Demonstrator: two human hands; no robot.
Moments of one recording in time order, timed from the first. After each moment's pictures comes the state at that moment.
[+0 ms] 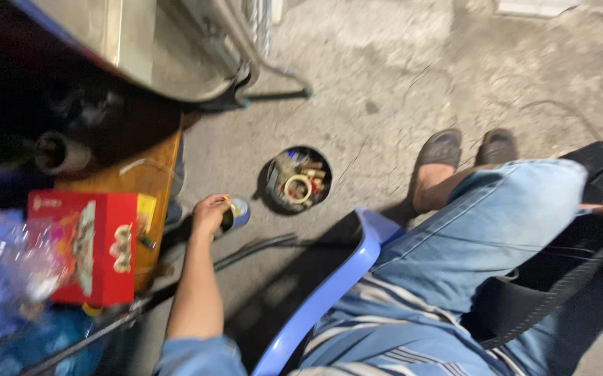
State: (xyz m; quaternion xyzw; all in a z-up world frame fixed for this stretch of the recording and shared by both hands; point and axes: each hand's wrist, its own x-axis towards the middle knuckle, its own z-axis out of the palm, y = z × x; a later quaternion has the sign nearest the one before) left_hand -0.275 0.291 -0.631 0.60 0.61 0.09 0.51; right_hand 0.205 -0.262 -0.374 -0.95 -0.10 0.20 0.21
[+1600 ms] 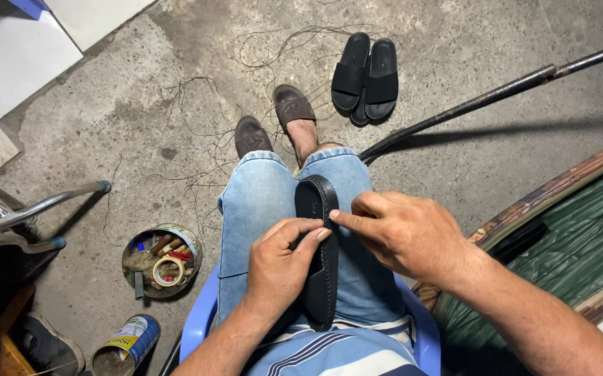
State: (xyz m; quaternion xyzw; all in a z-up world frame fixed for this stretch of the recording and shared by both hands) left_hand 0.101 -0.125 -0.310 0.82 0.06 -0.02 0.56; right_hand 0.162 -0.316 -0.268 -0.89 -0.42 0.12 0.12
